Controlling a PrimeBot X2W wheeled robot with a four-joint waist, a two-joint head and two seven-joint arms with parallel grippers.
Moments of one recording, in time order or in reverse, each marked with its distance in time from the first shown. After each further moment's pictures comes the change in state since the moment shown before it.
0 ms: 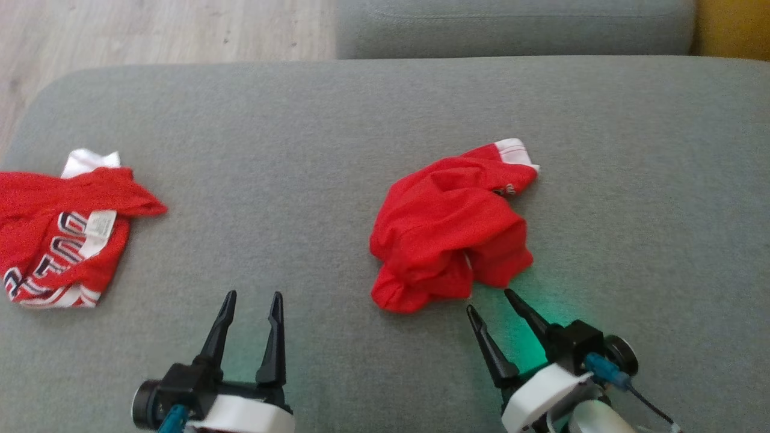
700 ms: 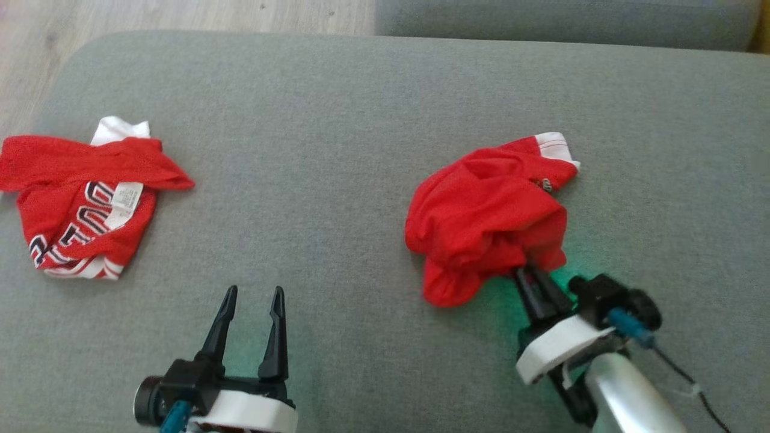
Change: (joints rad) left arm -0.018 0.000 -0.025 -0.004 -0.014 0.021 0.000; right arm -0.111 -0.012 -0.047 0.029 -0.025 0.000 0.001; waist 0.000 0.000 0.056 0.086
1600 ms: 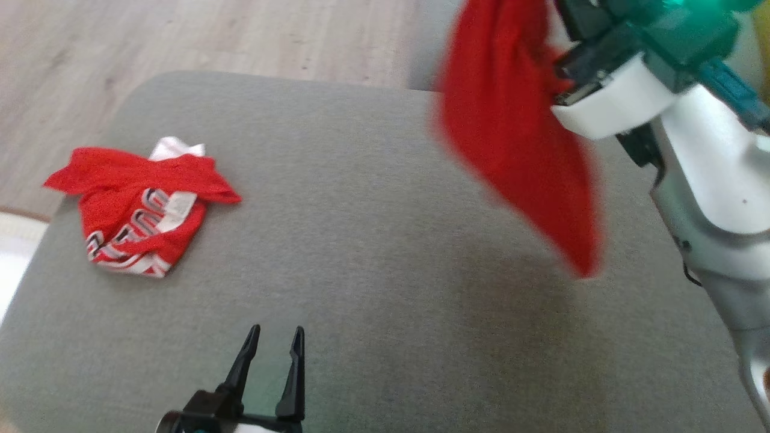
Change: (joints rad) left arm 0.065 0.001 -0.059 0.037 -0.026 -0.015 0.000; right arm -0.690 -0.235 0.217 -0.215 -0.001 0.000 0.000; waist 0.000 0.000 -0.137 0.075
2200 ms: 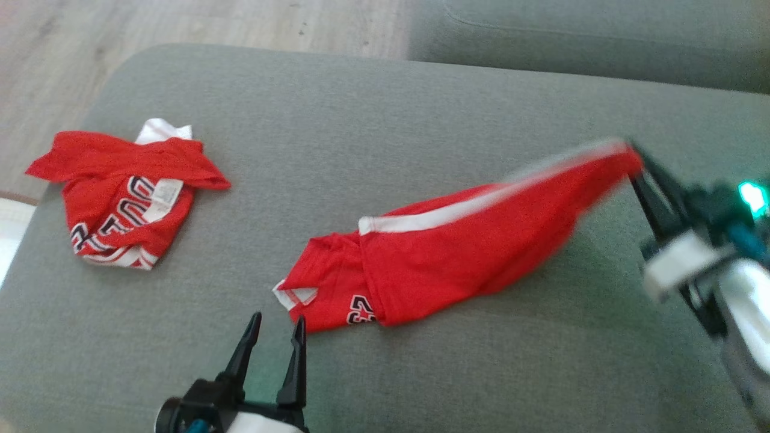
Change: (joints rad) left arm -0.012 0.001 -0.007 -0.009 -0.007 0.003 0.000; right arm 0.437 -0.162 -0.130 0.114 0.008 0.000 -0.001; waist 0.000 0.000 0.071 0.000
